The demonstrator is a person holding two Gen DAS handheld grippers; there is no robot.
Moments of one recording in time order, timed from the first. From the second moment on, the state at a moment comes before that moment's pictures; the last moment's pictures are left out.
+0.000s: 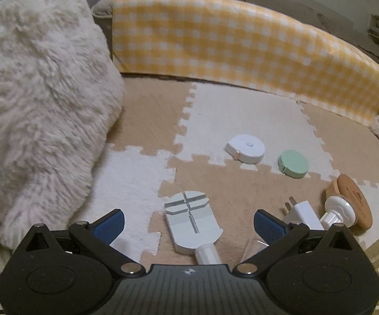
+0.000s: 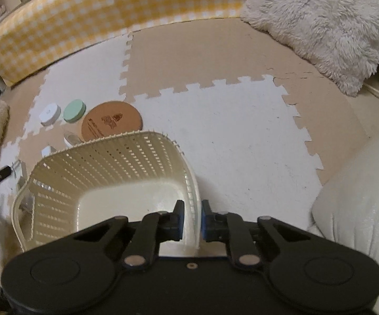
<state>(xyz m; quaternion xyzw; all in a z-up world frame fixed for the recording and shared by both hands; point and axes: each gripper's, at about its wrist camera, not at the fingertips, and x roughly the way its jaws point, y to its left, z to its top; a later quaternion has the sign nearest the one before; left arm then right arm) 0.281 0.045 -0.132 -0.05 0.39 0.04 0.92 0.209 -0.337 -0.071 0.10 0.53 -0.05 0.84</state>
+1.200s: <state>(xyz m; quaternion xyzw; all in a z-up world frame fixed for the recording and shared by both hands) 0.283 0.045 -0.156 -0.06 0.42 0.01 0.90 0.209 -0.340 -0.077 0.13 0.53 -0.05 0.83</state>
